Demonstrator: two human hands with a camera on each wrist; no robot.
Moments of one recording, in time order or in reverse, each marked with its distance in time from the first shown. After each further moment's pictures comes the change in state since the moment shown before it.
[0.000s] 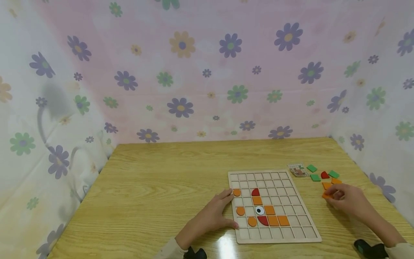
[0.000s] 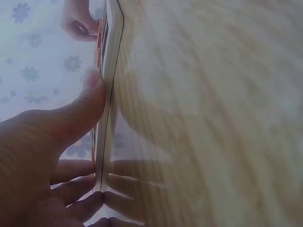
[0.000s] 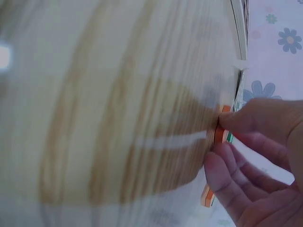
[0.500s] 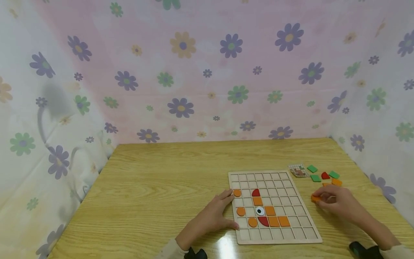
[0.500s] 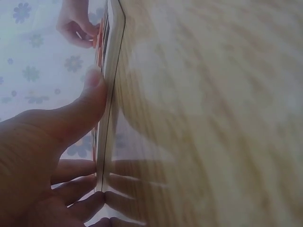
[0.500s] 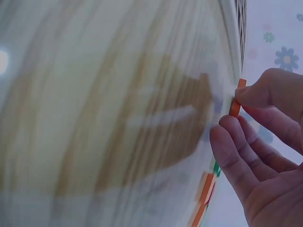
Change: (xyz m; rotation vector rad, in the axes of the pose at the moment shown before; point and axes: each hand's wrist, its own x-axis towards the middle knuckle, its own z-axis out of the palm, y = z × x) left_hand -0.001 0.001 -0.001 -0.011 0.008 0.001; right_hand 0.005 -0.011 0.019 0.206 0.093 -0.303
